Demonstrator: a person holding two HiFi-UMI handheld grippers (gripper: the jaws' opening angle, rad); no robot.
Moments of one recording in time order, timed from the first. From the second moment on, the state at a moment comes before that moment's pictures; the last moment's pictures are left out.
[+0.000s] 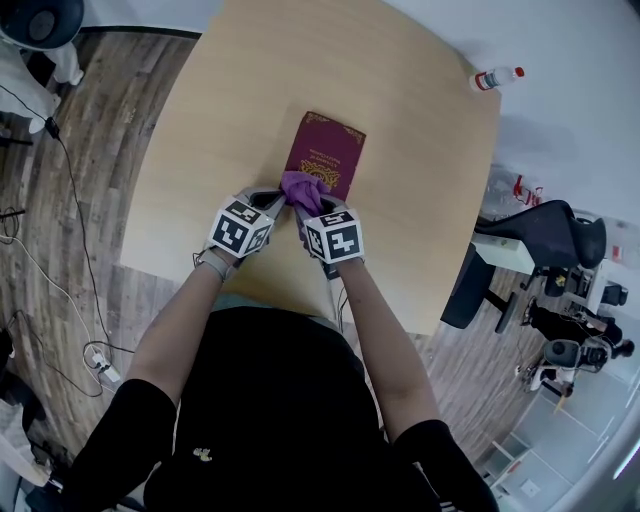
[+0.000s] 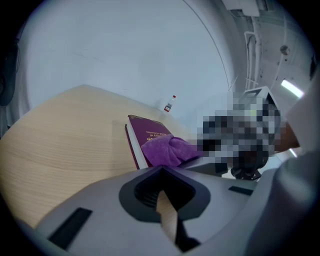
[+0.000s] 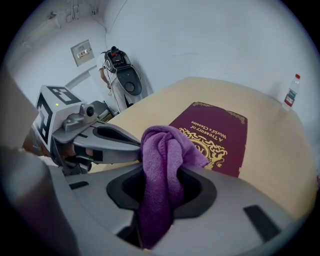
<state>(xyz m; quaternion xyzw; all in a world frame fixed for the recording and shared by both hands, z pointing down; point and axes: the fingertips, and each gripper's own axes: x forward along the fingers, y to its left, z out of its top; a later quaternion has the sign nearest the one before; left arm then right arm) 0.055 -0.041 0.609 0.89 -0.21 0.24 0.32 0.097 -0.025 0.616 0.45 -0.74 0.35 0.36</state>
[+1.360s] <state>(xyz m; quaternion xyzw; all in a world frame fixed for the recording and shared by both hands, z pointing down) 0.056 -0.039 0.610 0.89 -0.20 0.24 0.33 0.136 -0.164 0.613 0.47 -0.73 0.36 0.33</state>
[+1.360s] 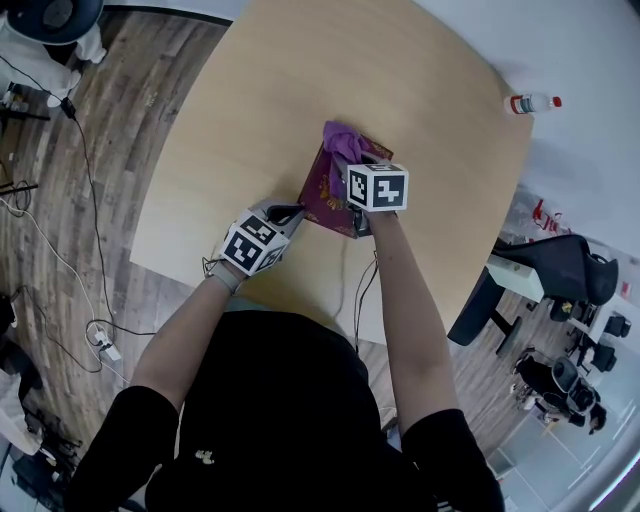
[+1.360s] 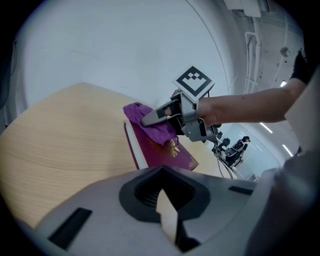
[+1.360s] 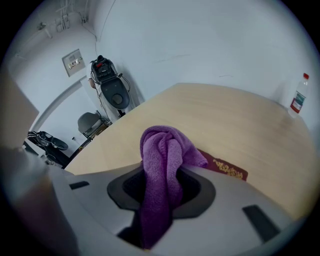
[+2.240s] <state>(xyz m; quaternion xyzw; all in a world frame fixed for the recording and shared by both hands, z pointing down) 0.055 -0.040 0.609 0.89 -0.20 0.22 0.34 0.142 -0.223 0.612 0.53 -0.70 0.39 0.29</state>
